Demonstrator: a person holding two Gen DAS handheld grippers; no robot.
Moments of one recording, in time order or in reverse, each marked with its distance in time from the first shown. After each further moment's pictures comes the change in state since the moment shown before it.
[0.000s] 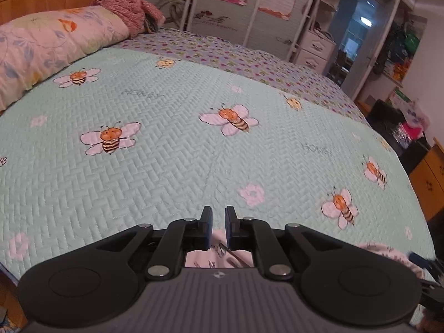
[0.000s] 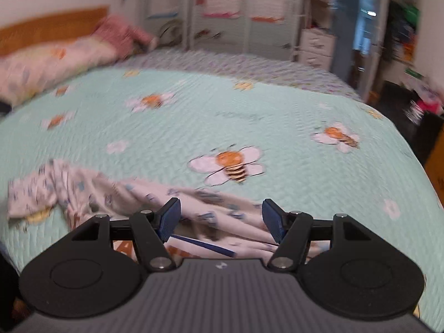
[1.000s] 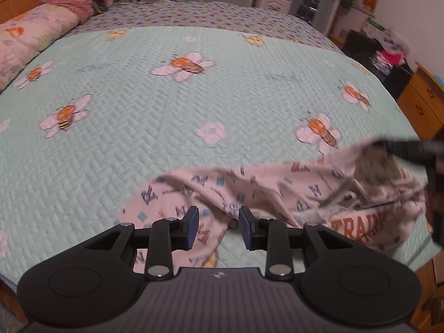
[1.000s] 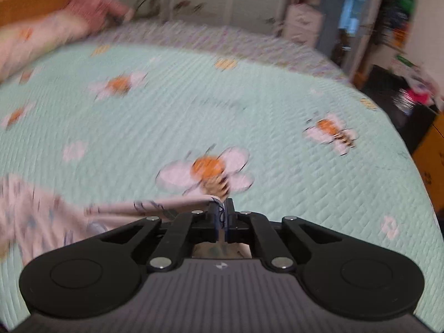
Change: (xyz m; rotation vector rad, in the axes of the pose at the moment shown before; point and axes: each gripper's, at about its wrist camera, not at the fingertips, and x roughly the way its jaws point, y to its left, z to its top) left arm 0.032 -0.070 -0.054 0.223 0.183 -0.058; right arm 0.069 -0.024 0.058 0.119 0.069 -0.141
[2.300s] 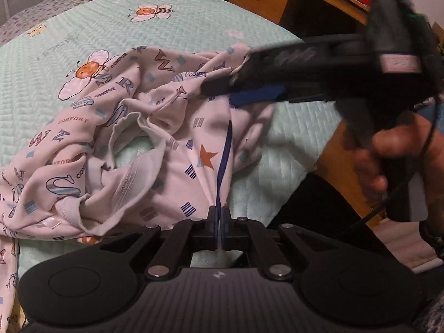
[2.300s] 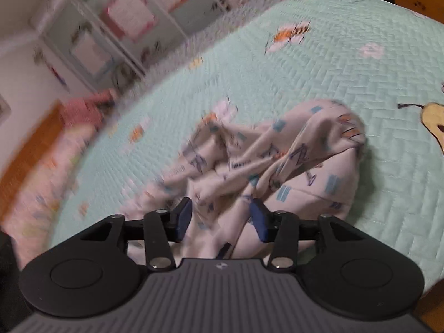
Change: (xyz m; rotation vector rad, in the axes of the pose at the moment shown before) left arm 0.064 -0.173 -0.053 0.540 0.178 -0.469; right arm -0.057 -0.071 -0.134 0.581 0.062 0.284
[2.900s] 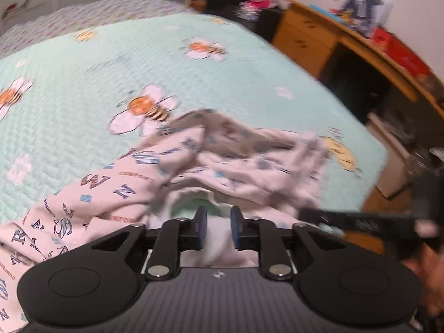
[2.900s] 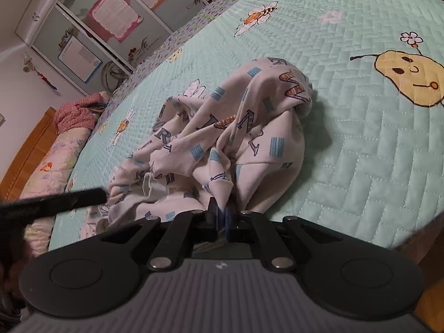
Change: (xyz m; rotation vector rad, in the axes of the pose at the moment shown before) left arm -0.006 0.051 0.052 -0.211 -0.124 0.090; right arm -0.028 -0.053 -0.043 0.110 -0.010 0.040
